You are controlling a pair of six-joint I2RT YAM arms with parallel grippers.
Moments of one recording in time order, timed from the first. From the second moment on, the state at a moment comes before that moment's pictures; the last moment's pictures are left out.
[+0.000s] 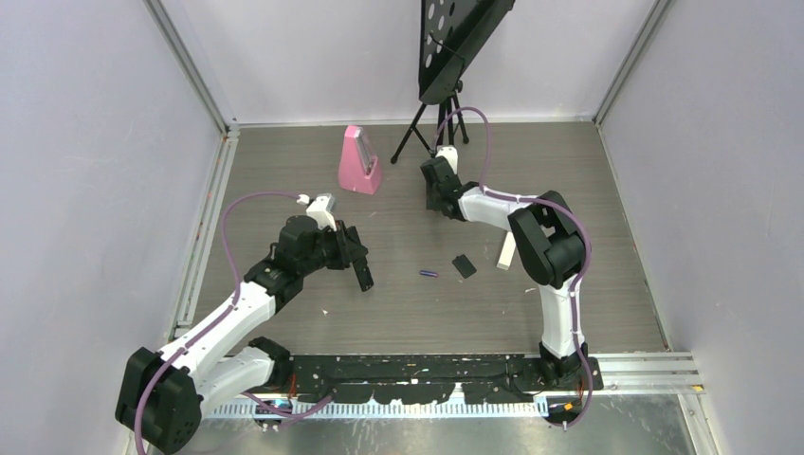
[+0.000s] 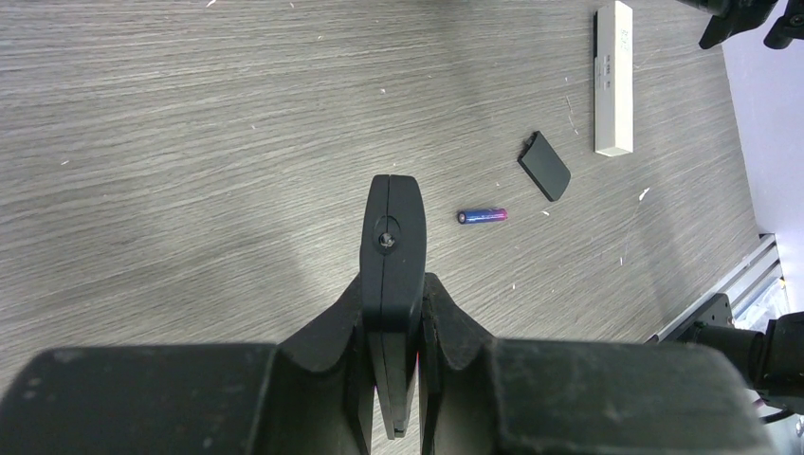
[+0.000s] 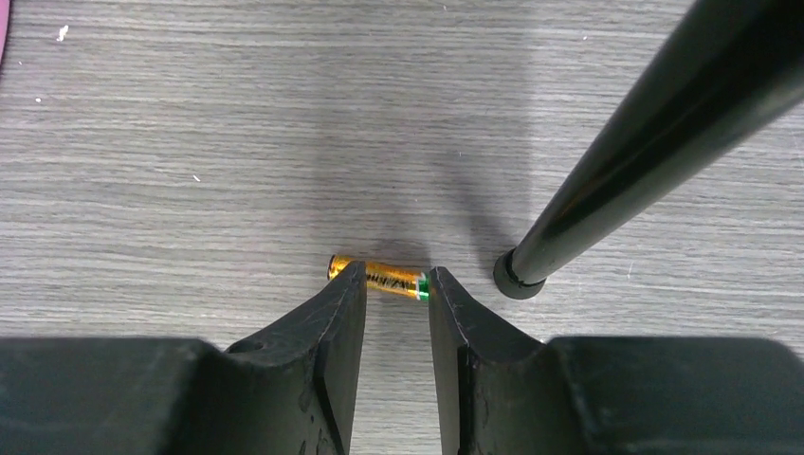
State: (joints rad) left arm -0.48 0.97 0.55 -0.08 0.18 -0.53; right arm 0.56 2.05 1.35 -0.08 0.38 0.37
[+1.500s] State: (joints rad) left arm -0.48 0.96 0.57 -0.13 0.19 -0.52; right arm 0.60 2.12 1.58 -0.32 0.26 -0.13
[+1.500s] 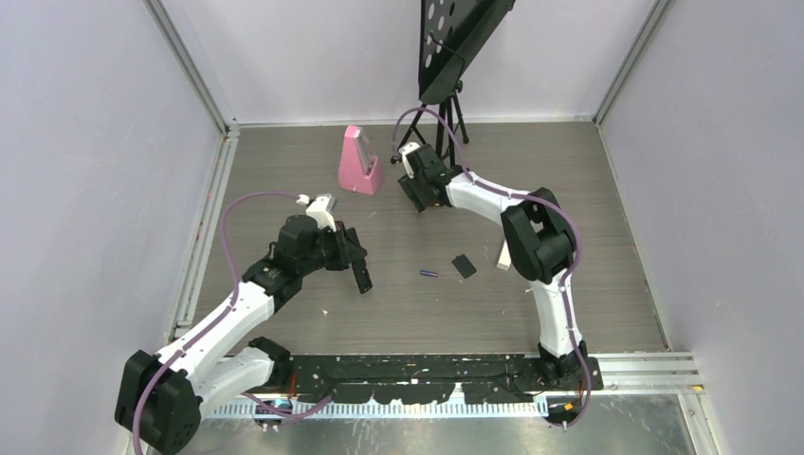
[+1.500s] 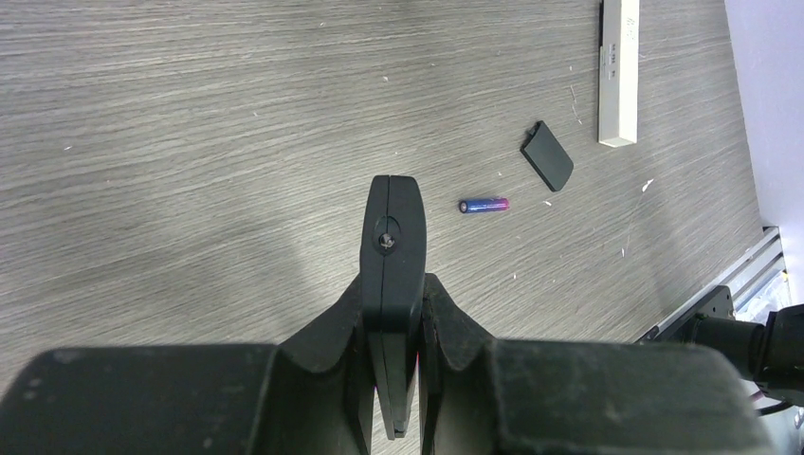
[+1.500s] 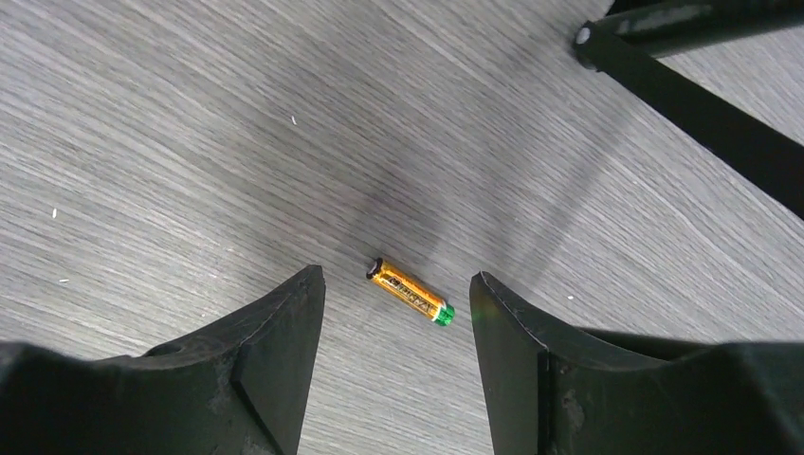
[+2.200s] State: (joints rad) left arm -0.48 0.96 0.57 -0.13 0.25 -0.49; right arm 0.56 2.18 1.62 -0.37 0.26 0.04
